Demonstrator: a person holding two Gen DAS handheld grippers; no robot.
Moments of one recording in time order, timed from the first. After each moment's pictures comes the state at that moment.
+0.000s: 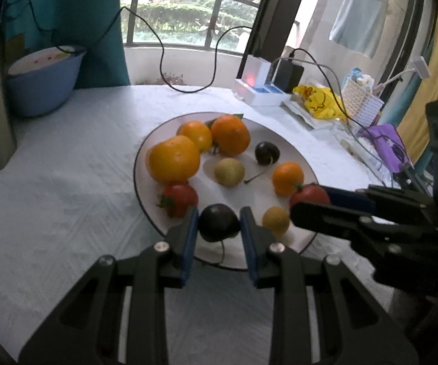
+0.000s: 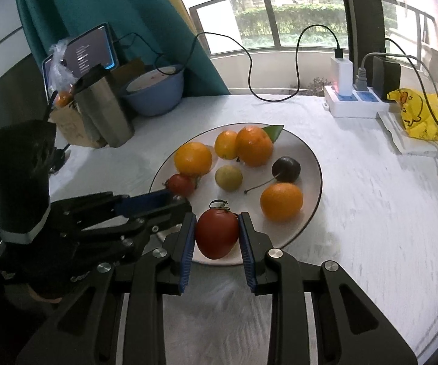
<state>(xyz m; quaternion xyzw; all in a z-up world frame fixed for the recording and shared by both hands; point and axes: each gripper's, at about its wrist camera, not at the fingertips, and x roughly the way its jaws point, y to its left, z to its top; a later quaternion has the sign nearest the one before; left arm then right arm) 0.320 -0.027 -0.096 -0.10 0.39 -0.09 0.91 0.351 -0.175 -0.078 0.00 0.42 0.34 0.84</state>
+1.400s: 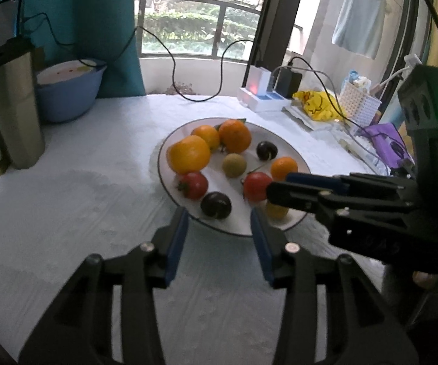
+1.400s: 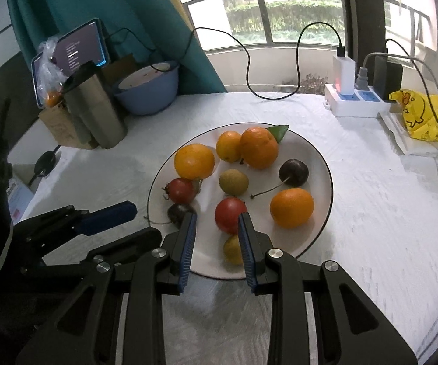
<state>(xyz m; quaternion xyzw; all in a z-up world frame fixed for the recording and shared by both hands) 0.277 -0.023 -0.078 -0.08 0.37 -0.07 0.92 0.347 -0.157 -0.076 -0.01 0.42 0.32 0.85</state>
